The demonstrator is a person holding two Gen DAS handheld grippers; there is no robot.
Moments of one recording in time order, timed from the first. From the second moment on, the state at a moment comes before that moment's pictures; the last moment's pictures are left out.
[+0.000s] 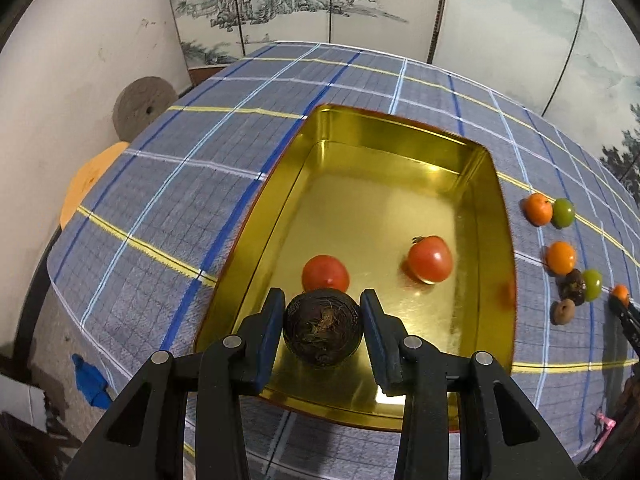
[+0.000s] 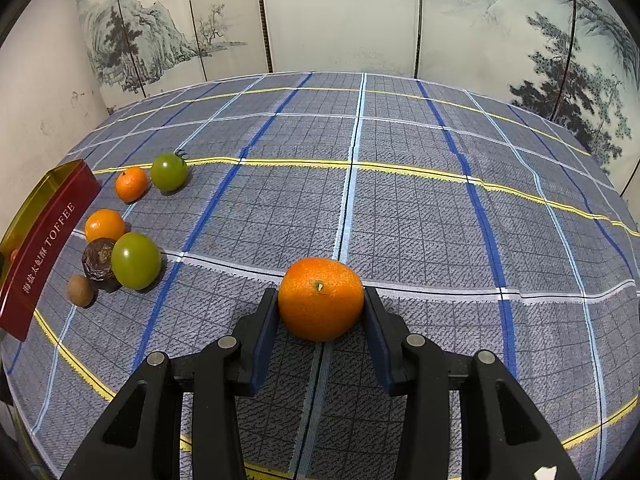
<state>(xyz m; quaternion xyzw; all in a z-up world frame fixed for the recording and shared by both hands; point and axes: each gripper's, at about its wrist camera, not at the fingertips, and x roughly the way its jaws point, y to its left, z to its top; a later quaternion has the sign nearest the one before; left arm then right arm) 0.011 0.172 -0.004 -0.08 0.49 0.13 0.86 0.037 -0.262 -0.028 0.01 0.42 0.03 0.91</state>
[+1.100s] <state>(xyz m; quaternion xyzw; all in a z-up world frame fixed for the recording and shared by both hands) 0.022 0.179 -0.034 -0.05 0.52 0.14 0.84 0.038 -0.259 -0.028 0.00 0.42 0.03 0.91</state>
